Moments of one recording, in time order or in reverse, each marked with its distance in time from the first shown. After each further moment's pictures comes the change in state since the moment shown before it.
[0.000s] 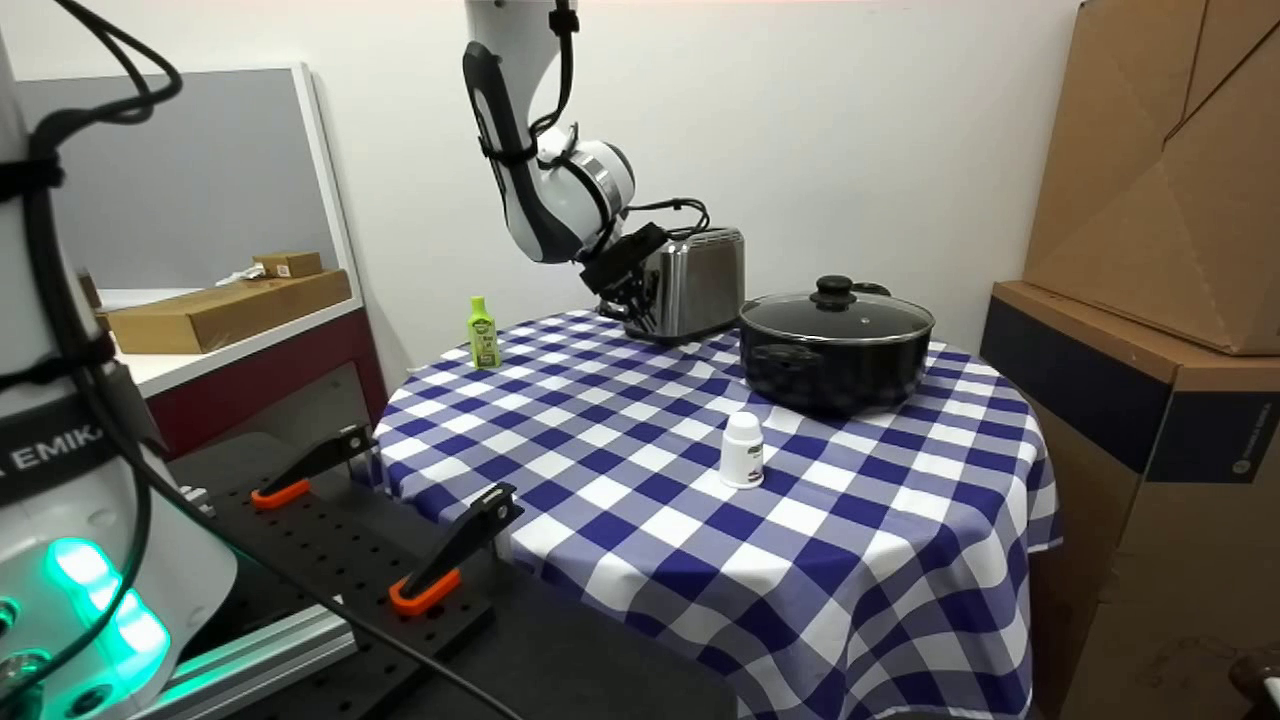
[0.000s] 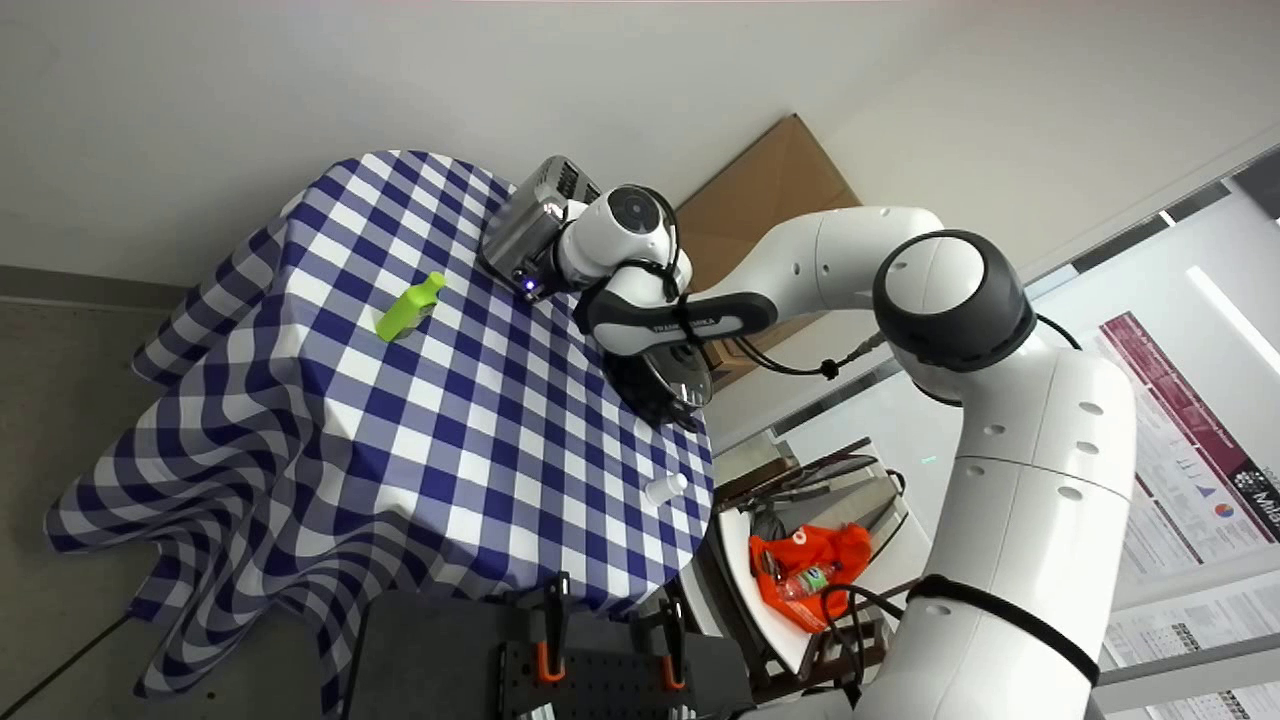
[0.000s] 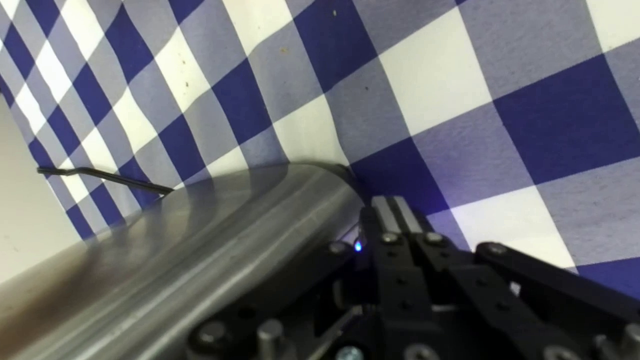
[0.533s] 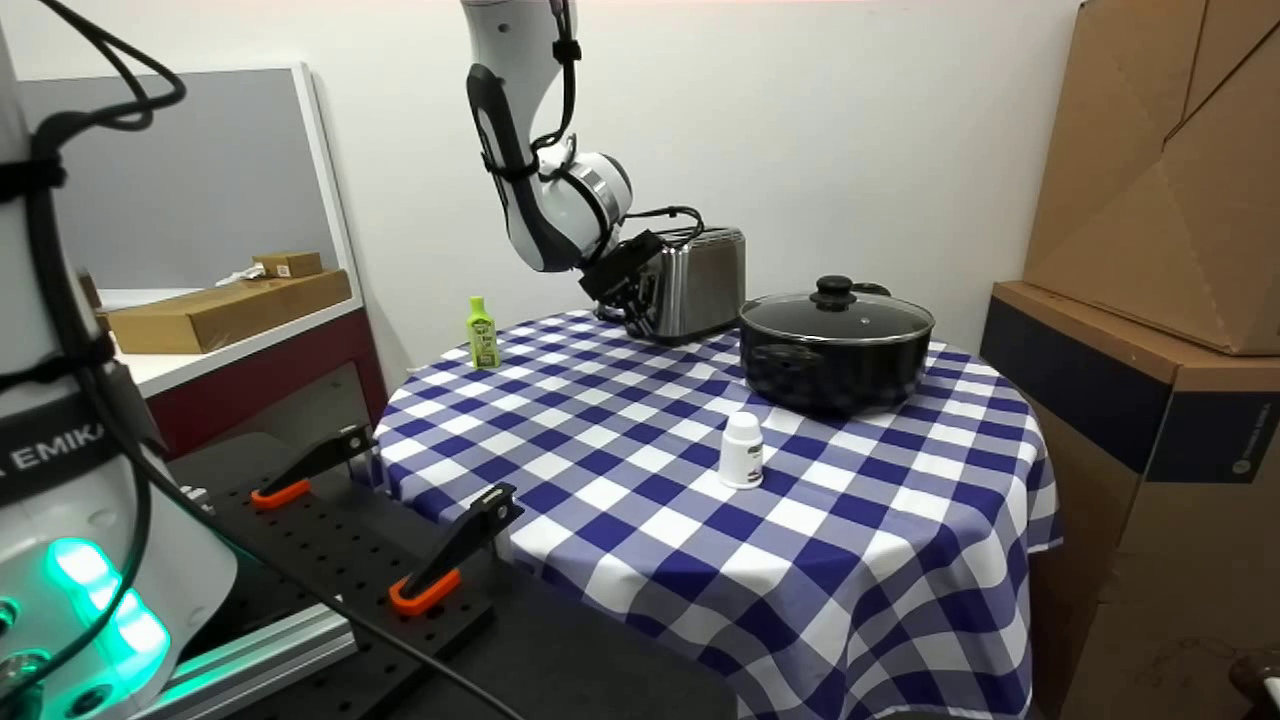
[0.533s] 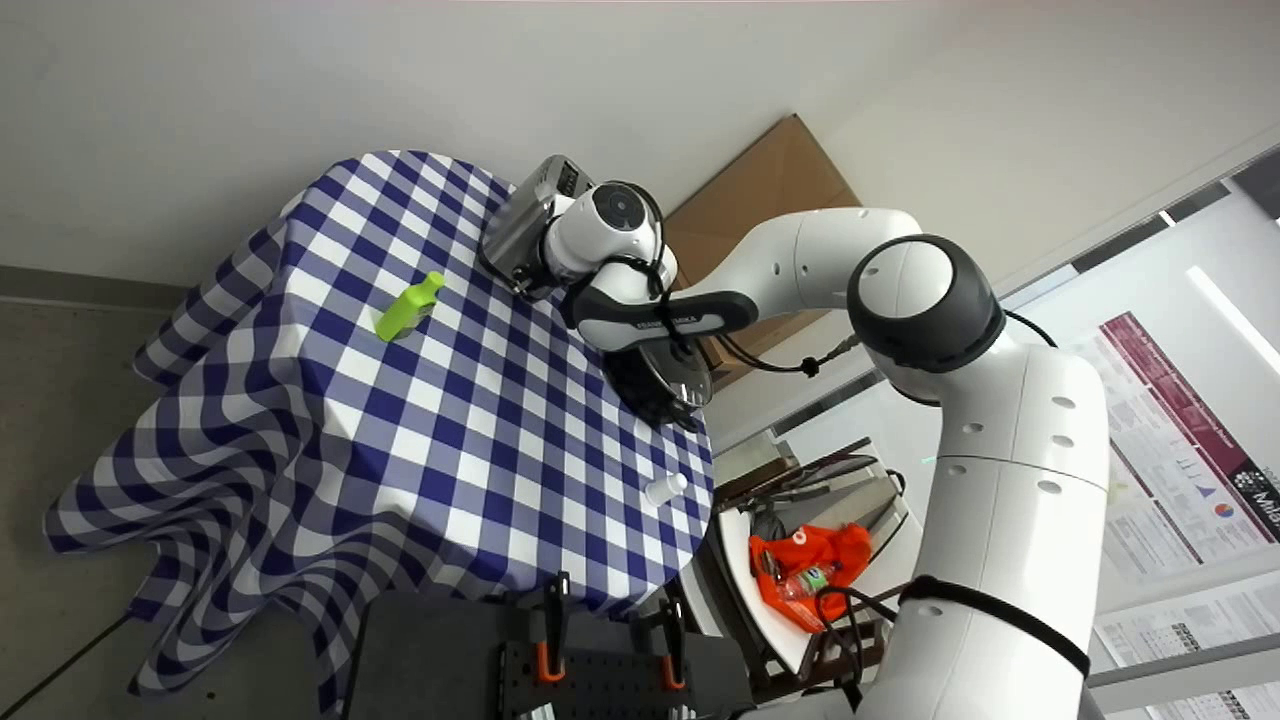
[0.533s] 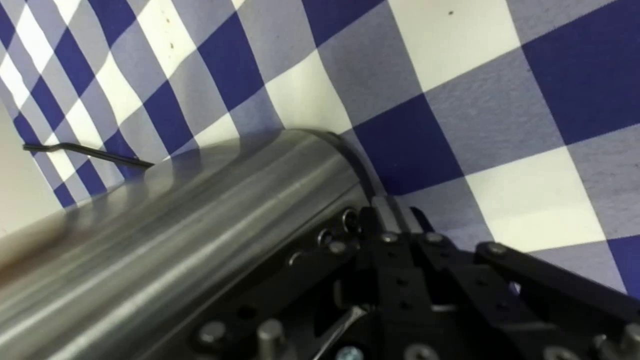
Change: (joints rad) arm 0.021 0.063 0.003 0.080 -0.001 0.001 0.000
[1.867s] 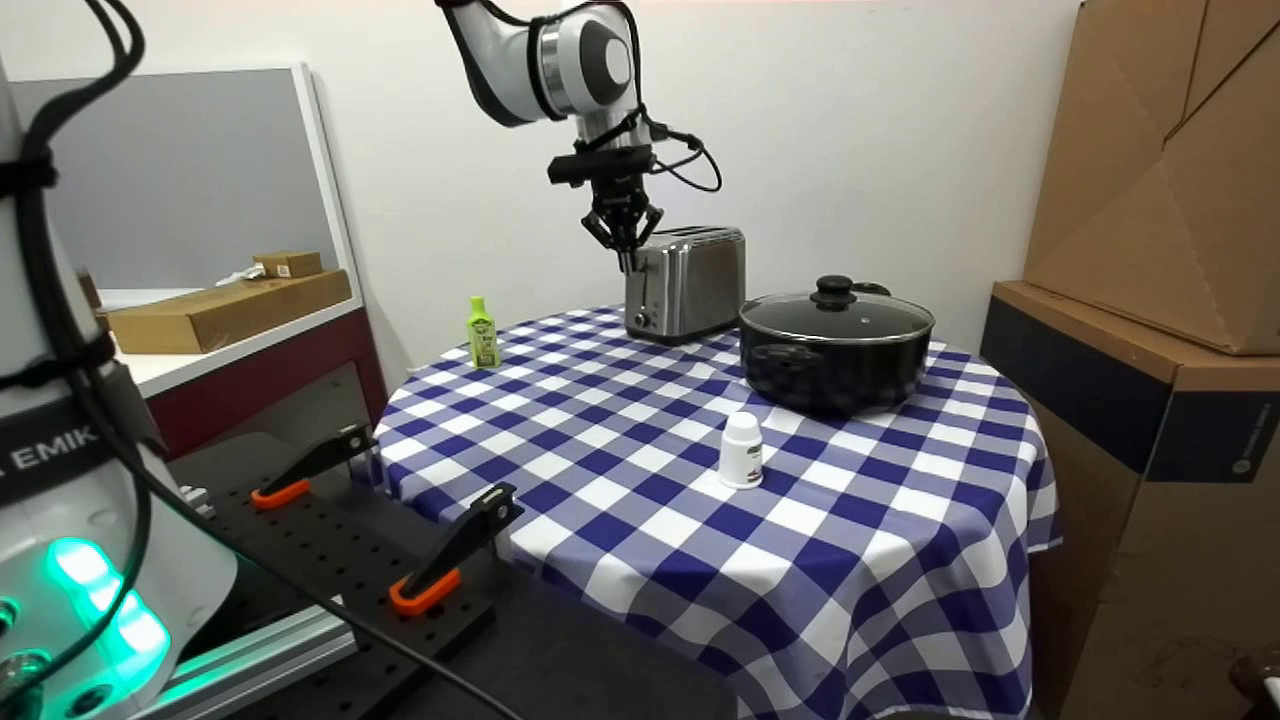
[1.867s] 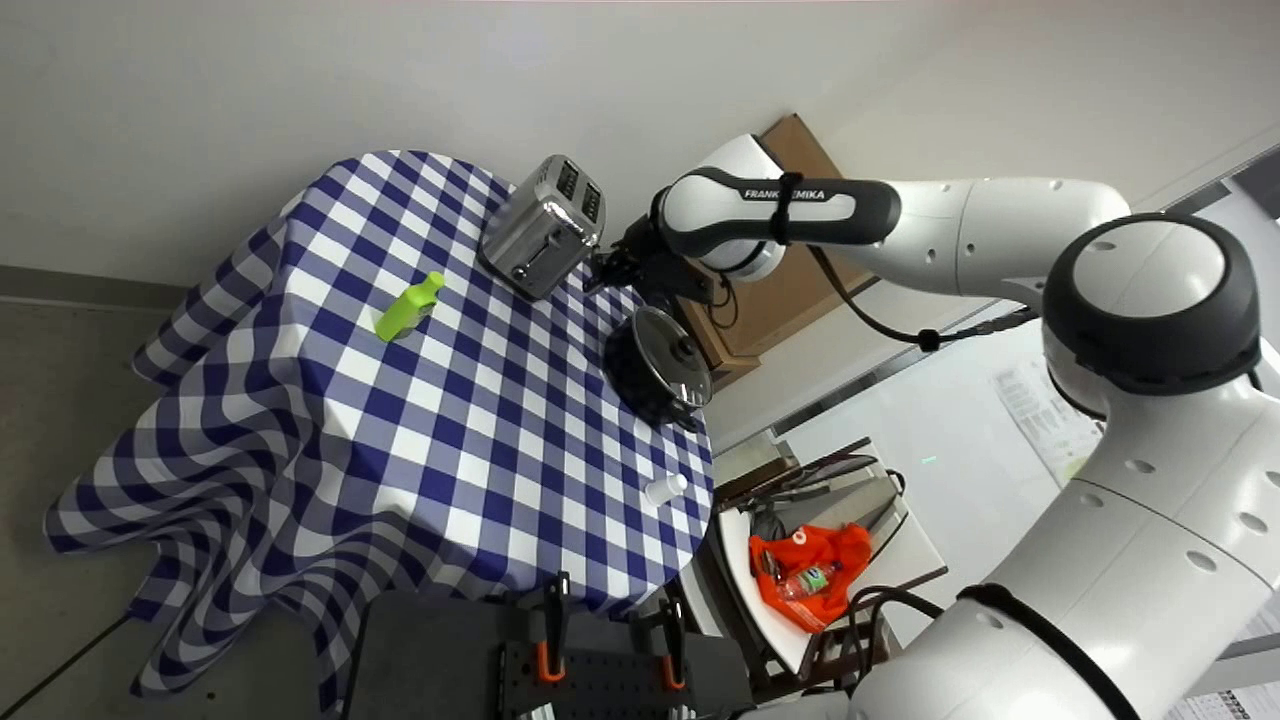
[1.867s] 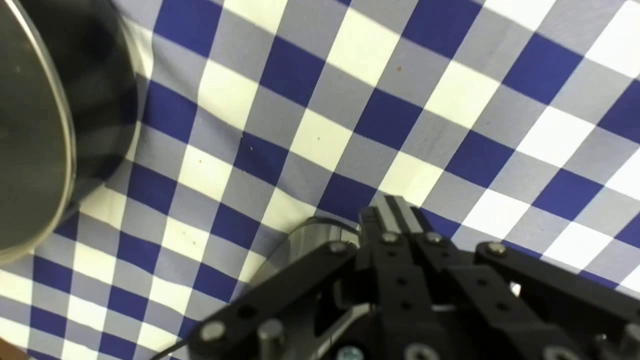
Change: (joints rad) arm -0.083 -0.440 0.044 -0.334 1.039 -0.230 -0.315
